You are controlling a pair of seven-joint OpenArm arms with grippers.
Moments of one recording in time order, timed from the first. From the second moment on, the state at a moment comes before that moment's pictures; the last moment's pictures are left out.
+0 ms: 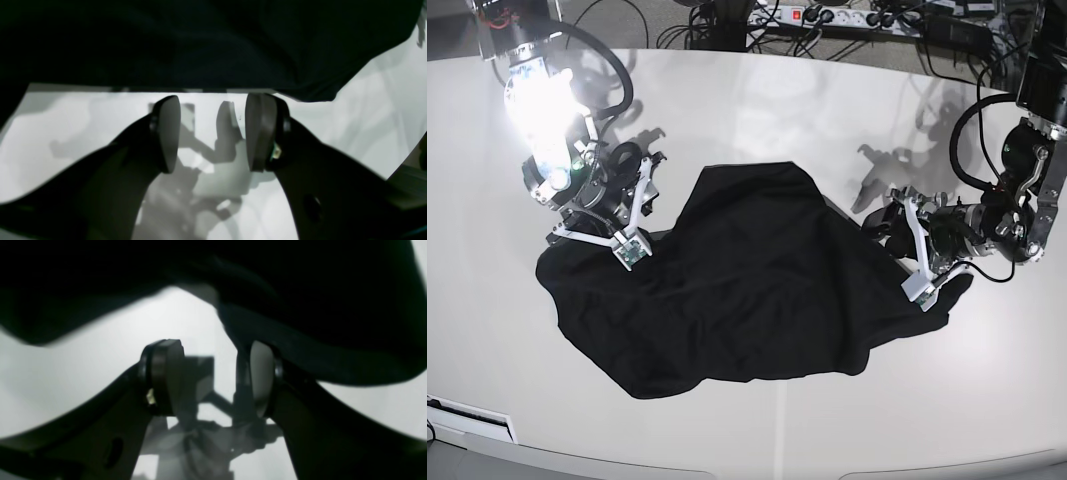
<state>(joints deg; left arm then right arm) -12.9 -34.0 19.4 73.9 -41.9 -35.1 46.0 -1.1 12.7 -12.1 85.8 -4.0 17.2 -44.3</state>
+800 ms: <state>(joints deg) -12.9 -34.0 19.4 73.9 -41.9 -35.1 45.5 11.2 13.2 -12.1 76.0 -3.2 17.6 -50.1</state>
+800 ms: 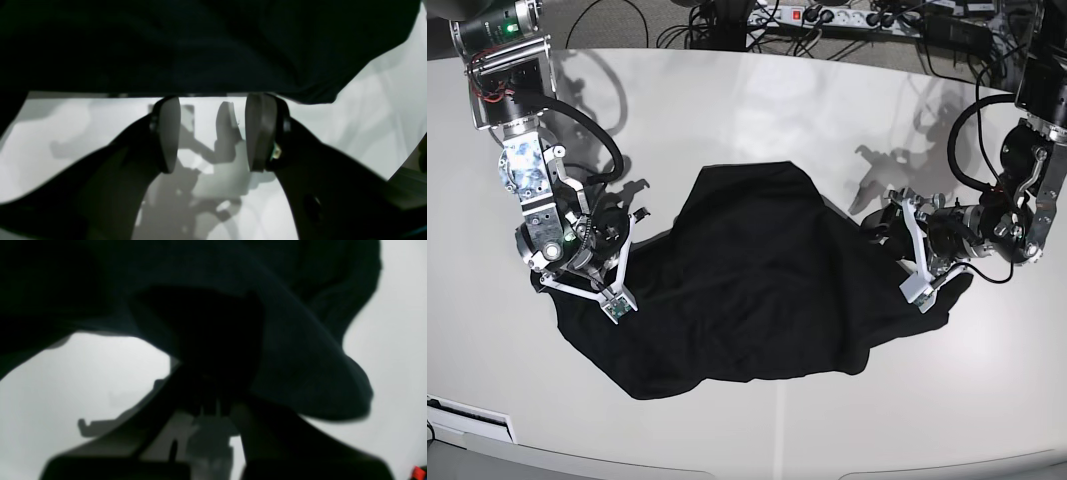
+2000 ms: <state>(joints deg) -12.2 -34.3 19.4 73.9 -40.2 -35.7 46.0 -2.2 23.3 -12.1 111.4 -14.4 9.5 -69.8</state>
